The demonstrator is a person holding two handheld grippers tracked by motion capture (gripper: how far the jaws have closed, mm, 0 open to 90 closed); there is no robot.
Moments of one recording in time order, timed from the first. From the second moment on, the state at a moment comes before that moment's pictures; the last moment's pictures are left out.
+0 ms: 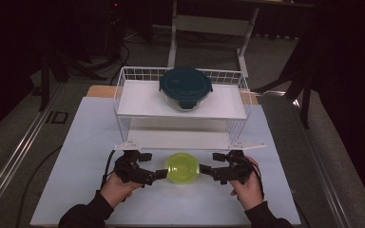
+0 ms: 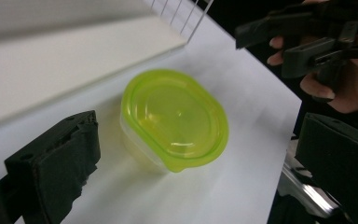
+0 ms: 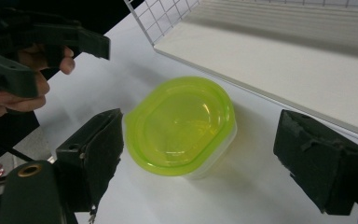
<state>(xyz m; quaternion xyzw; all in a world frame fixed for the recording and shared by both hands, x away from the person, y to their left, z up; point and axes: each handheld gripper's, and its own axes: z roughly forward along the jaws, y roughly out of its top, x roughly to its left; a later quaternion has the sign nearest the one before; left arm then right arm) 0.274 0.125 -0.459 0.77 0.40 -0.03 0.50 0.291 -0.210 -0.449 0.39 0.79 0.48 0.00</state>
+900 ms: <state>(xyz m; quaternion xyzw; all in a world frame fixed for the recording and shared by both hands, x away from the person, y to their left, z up) 0.313 0.123 -0.509 0.70 0.52 -0.19 0.46 0.318 -0.200 -0.493 0.54 0.72 0.41 -0.12</state>
